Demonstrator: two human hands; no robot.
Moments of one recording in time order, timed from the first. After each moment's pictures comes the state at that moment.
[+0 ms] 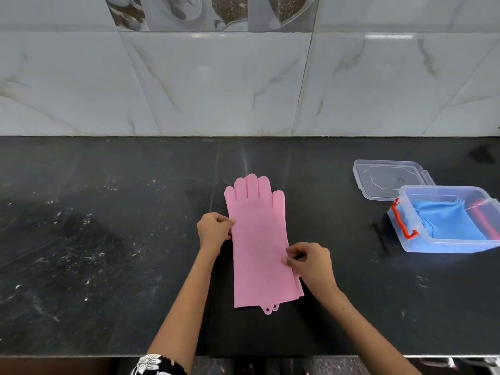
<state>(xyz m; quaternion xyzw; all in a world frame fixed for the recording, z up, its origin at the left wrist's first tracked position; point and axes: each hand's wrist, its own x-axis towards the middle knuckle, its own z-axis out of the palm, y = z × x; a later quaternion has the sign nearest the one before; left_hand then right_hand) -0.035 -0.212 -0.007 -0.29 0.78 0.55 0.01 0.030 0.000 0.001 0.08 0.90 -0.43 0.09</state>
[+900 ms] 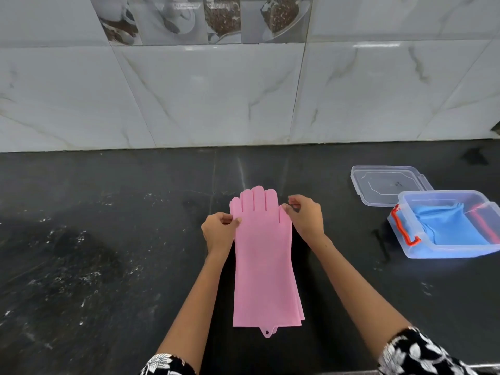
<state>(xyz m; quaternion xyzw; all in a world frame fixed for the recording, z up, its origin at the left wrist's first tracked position) -0.057 -0.200 -0.006 -0.24 0.81 0.54 -0.06 -0.088 -0.010 0.007 0.08 0.91 -0.40 -0.03</state>
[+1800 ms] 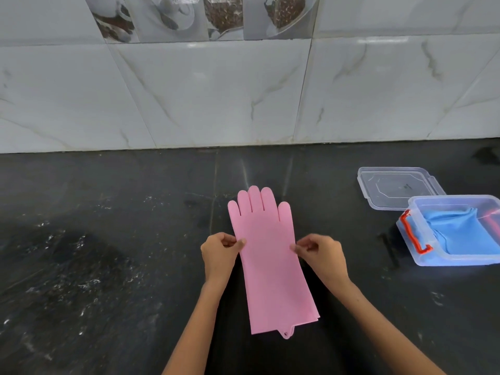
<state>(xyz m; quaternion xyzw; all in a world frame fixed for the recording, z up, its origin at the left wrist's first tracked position) -0.026 -0.204 -0.010 -0.23 0.82 0.52 -0.01 -0.023 0.013 0.000 0.09 0.91 -0.39 0.04</state>
